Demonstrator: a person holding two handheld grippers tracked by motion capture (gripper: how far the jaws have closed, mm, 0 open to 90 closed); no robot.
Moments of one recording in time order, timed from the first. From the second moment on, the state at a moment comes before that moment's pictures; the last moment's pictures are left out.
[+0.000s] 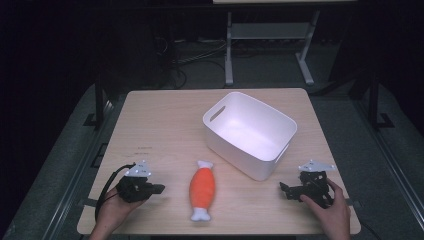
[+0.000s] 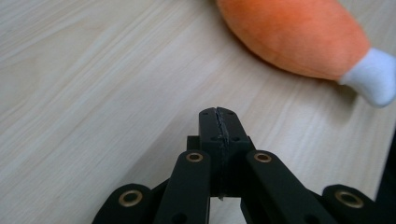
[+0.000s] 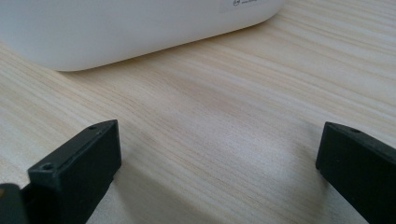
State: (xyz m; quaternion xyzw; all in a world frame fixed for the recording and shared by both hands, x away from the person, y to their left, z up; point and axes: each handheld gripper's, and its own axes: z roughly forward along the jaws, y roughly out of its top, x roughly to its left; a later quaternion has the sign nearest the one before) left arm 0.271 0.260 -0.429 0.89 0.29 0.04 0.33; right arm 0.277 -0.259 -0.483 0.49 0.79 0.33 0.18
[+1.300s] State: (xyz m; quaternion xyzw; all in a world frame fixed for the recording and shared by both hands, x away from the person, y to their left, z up) left arm 0.261 0.153 -0.406 0.92 0.17 -0.03 0.34; right arm 0.277 -0.259 -0.483 0.49 0.79 0.33 0.18
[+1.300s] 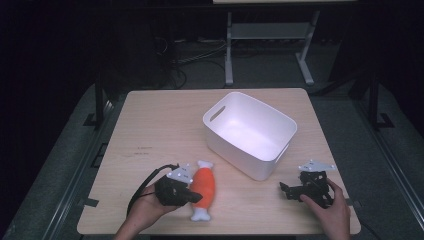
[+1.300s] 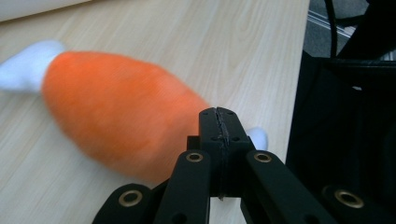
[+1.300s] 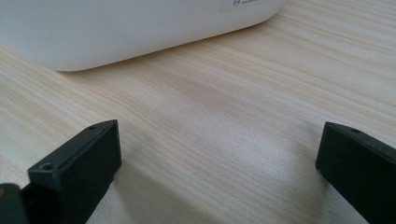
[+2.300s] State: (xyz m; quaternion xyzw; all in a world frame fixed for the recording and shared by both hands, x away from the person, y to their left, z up) left arm 0.253 0.127 -0.432 0.94 0.14 -0.06 0.29; right arm 0.277 -0.259 -0.483 0.49 0.79 0.33 0.18
